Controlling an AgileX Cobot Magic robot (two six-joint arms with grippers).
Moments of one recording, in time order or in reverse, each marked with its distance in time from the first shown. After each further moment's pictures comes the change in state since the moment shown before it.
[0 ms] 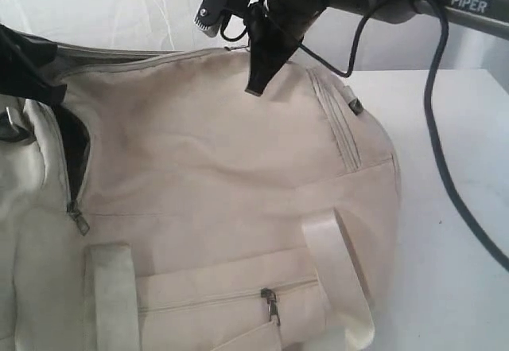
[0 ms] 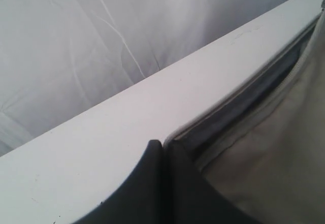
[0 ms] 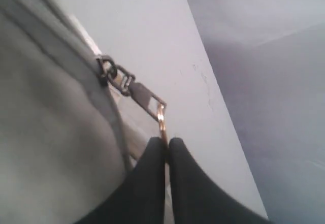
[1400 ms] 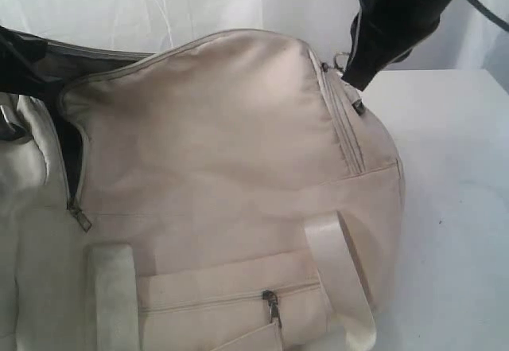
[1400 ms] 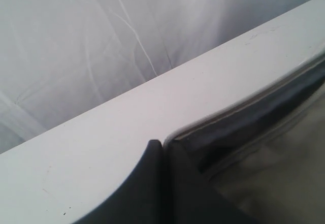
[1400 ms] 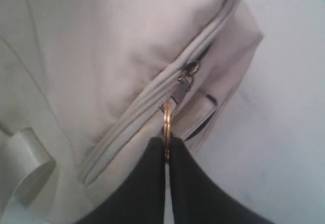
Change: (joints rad) left arm 0.000 -0.007 0.004 0.003 0.044 -0.026; right arm -0.124 -0.441 0.220 0.366 0.514 -0.091
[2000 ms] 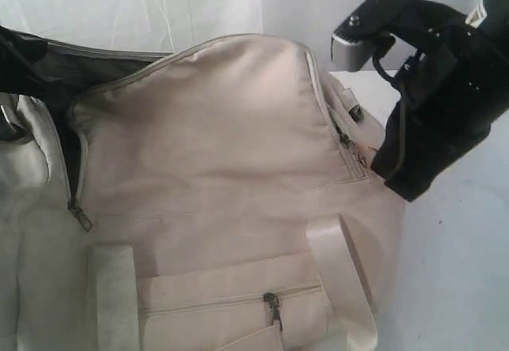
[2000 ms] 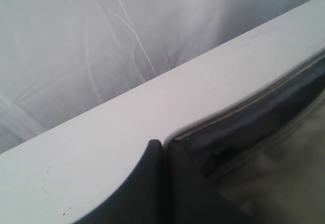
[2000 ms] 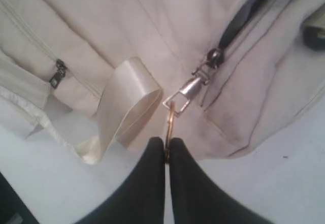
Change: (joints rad) left arm 0.000 0.000 0.000 0.000 -0.002 0.000; right arm 0.000 -0.254 0.388 0.163 -0.006 -0.004
